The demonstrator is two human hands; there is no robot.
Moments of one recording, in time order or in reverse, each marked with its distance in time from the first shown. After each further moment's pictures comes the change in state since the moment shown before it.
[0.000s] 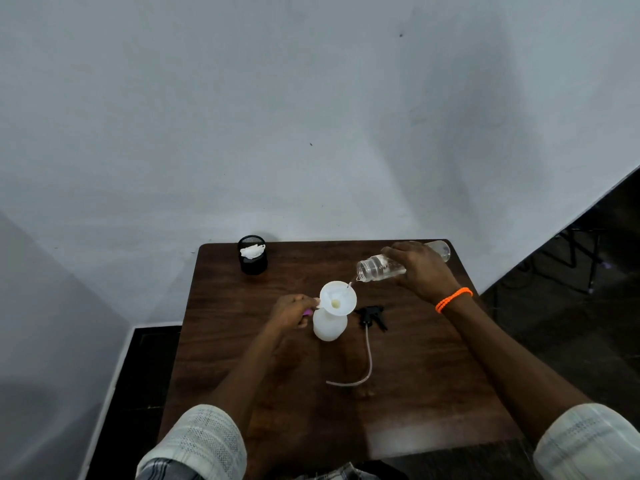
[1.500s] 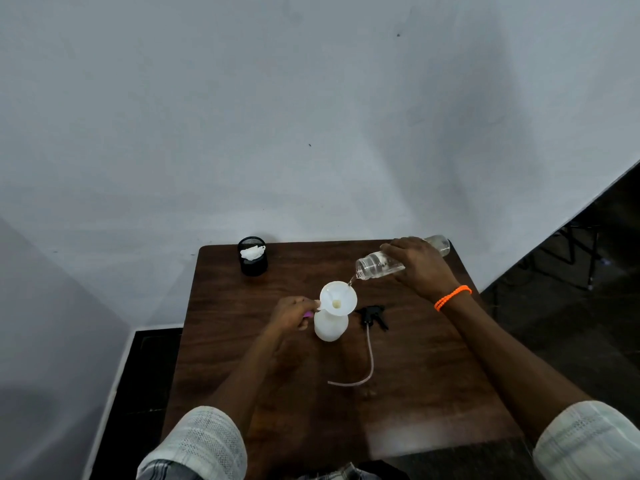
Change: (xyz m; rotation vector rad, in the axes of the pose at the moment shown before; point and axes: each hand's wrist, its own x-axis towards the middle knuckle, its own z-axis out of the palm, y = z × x) left_hand -0.001 -0.002 -0.002 0.041 -0.012 0.002; right_hand 0.003 -0.004 -0.003 -0.031 0.039 -0.021
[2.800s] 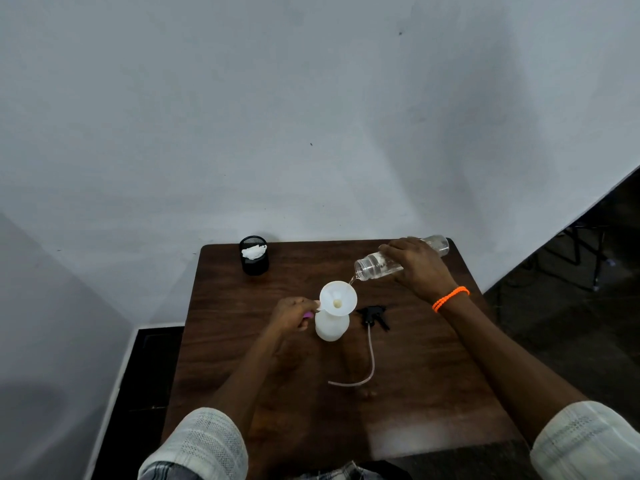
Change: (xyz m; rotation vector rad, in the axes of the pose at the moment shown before) left_hand -0.005 0.001 0.000 -0.010 0.035 -0.013; right_hand 0.002 -0.003 0.005 -0.004 -0.009 0.007
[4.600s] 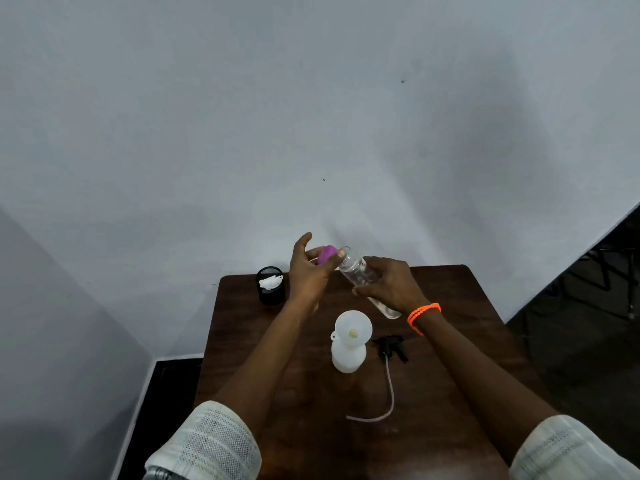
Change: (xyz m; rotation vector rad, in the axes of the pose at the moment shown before) left_hand -0.017 0.134 0.004 -0.270 0.204 0.517; right_hand 0.052 -0.063 0.002 0.537 0.070 0.264
